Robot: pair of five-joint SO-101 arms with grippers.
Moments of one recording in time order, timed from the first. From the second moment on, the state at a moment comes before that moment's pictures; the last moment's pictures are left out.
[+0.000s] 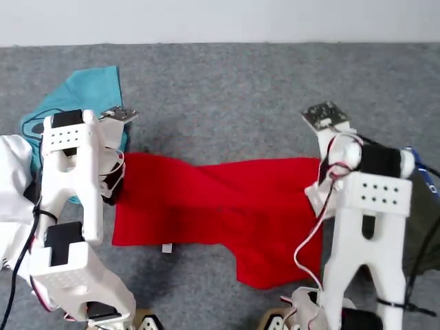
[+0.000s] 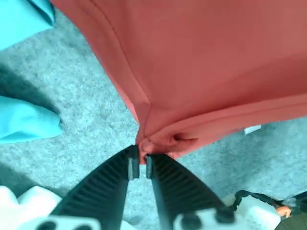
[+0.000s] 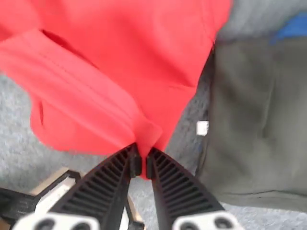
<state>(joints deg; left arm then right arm) -14.1 14.1 3.2 99.2 -24.4 6.0 -26.2 17.7 100.1 28.7</state>
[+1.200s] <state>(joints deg) -16.2 13.7 20.2 99.3 -40.9 6.5 -41.1 37.5 98.7 32.8</state>
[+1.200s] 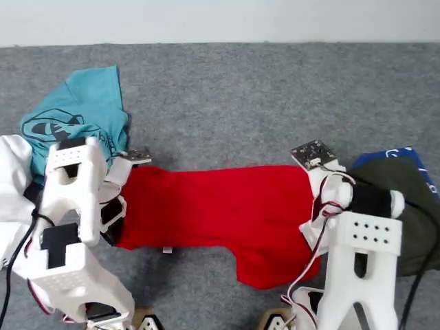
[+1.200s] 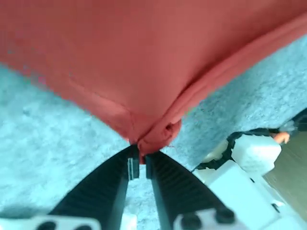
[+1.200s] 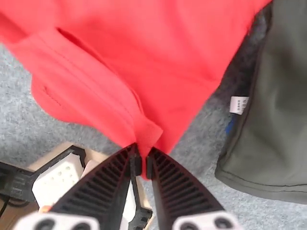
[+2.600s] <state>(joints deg) -24.7 13.7 8.2 99.3 -42.3 2.5 6.0 16.1 61.3 17.9</state>
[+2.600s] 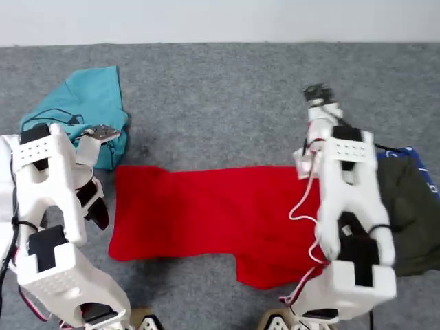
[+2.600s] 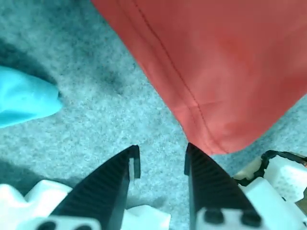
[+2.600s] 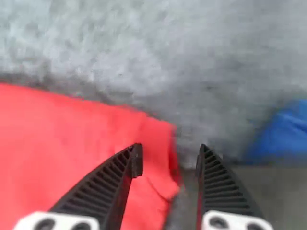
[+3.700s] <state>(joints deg) -24.8 13.7 11.1 99.3 -42.3 5.7 19.8 5.9 54.8 22.3</state>
